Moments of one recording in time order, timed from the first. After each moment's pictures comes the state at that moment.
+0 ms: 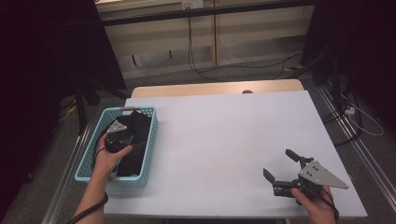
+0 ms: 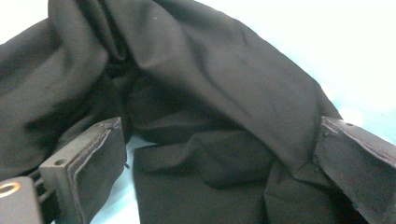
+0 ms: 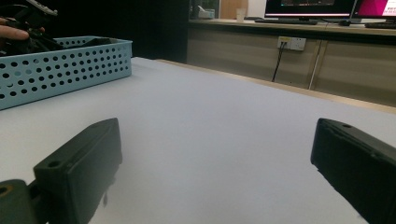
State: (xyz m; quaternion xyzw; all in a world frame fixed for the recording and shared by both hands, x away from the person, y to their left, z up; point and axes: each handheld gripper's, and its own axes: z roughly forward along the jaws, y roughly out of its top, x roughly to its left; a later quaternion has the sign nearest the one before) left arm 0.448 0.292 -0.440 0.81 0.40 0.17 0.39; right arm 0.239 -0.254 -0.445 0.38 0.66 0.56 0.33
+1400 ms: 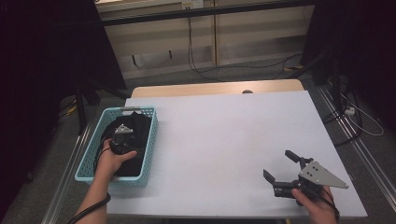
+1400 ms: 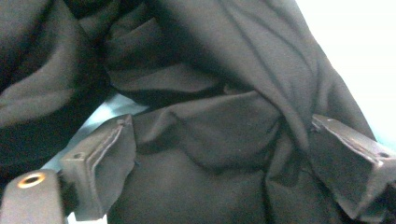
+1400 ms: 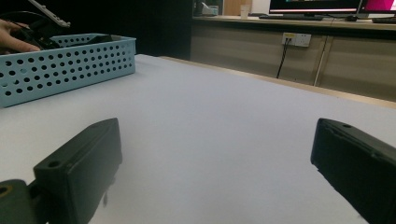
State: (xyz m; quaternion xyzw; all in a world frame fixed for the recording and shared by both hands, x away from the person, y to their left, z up) left arm 0.452 0.286 -0.454 0.84 0.41 0.14 0.32; right arm 0.239 -0.255 -0.446 0.38 0.66 0.56 0.32
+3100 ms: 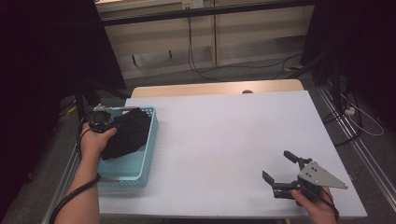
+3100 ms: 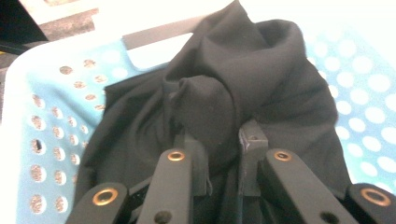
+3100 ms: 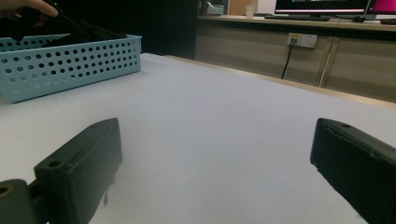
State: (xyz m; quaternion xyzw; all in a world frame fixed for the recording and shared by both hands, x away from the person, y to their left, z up) left arm 0.485 0.326 -0.388 0.79 0.48 0.19 0.32; right arm 0.238 -0.253 -0.446 0.37 0.67 0.56 0.32
